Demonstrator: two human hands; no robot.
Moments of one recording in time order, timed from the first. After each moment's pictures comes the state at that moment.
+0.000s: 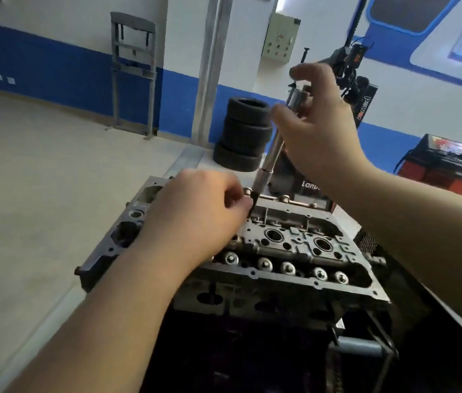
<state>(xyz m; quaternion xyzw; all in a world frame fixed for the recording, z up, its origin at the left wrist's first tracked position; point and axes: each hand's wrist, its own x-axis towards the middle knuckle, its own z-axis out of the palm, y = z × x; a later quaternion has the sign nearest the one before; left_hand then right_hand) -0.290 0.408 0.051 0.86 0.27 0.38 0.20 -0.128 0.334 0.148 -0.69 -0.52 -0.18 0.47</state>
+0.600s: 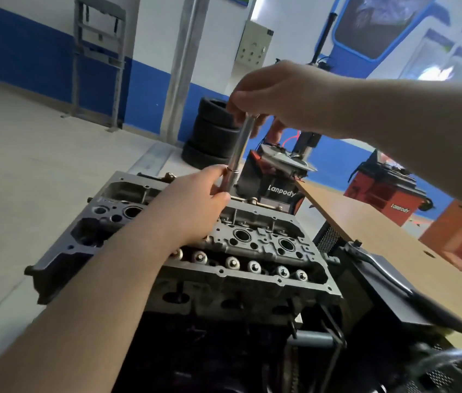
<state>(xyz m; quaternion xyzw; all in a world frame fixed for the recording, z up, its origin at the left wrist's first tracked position) -0.247 0.426 0.048 0.87 0.23 0.30 0.31 -0.147 0.331 0.233 -0.79 -0.60 -0.04 0.13</state>
